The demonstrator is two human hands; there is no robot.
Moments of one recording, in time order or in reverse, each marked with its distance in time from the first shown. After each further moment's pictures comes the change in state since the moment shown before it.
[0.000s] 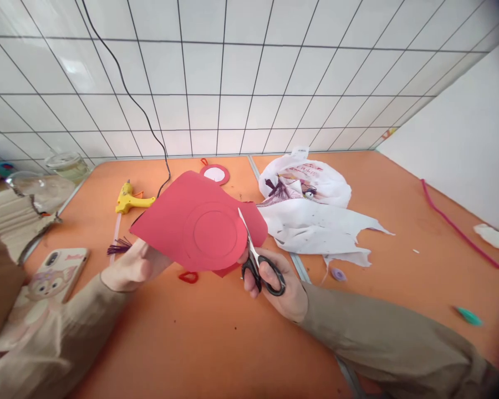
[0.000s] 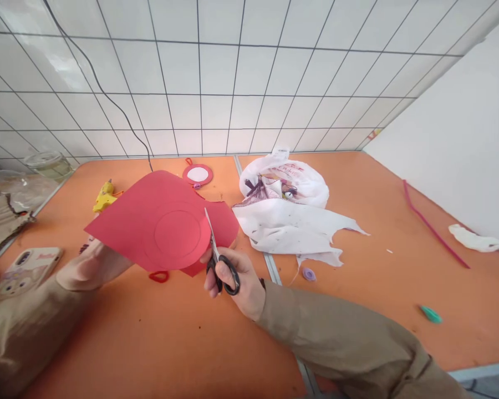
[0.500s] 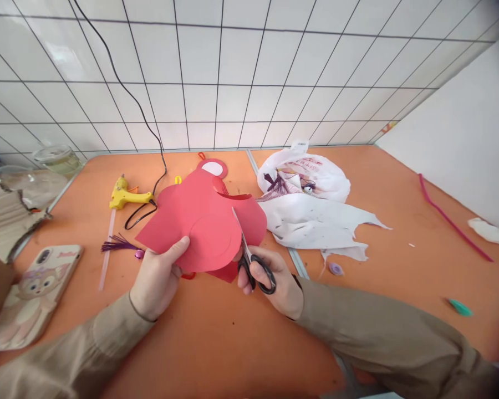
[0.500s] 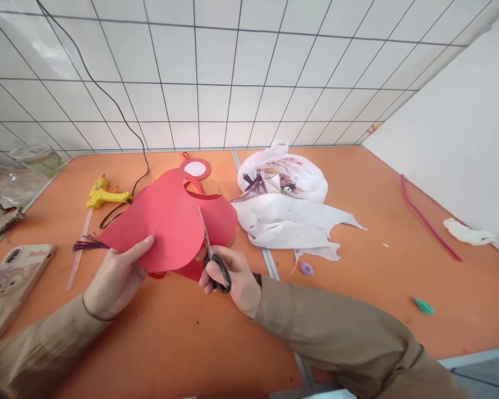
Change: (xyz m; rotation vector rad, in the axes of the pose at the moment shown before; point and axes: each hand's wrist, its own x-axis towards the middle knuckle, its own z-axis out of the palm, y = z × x) left_hand 0.003 -0.019 0.063 -0.149 0.692 -0.102; right_hand 0.000 0.003 -0.001 -0.063 0.002 0.040
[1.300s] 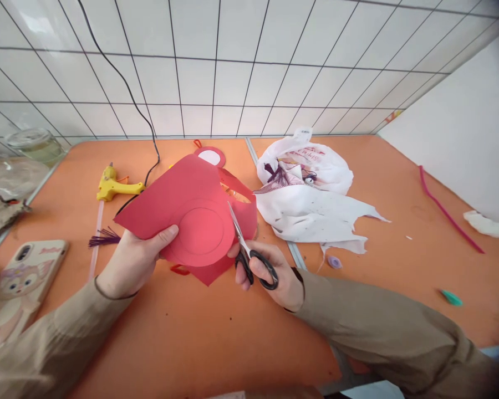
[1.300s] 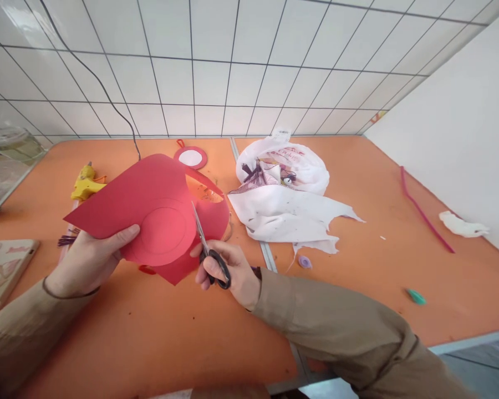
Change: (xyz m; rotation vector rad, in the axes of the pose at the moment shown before) left_hand 0.019 0.021 -0.011 0.259 -0.103 0.077; right_hand 0.002 -0.002 -0.005 -0.010 -0.059 0.021
